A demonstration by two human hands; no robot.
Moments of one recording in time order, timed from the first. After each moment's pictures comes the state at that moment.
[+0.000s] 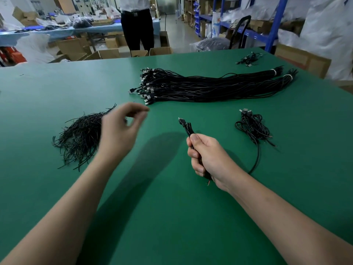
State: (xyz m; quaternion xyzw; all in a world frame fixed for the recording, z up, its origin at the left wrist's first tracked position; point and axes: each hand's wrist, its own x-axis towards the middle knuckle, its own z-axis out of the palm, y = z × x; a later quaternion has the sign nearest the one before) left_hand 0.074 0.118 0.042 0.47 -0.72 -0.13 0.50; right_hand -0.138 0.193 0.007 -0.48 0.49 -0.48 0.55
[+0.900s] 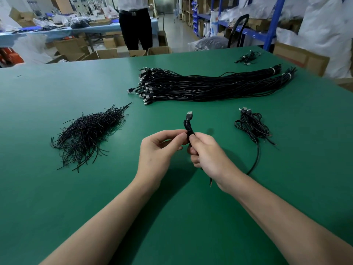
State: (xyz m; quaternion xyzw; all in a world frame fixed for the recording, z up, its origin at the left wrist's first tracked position) left_hand 0.008 0.165 0.003 0.38 -0.58 -0.49 0.53; right_hand -0.130 0.192 0.011 -0.51 0.54 -0.47 0.48
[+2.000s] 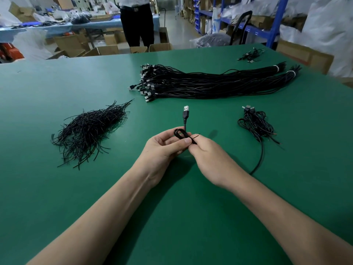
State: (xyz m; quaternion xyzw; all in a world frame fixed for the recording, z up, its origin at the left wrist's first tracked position) left_hand 0.012 0.154 0.001 0.33 -0.42 -0.71 0.47; right_hand -0.131 0.197 0.014 -0.66 0.60 -0.33 0.31
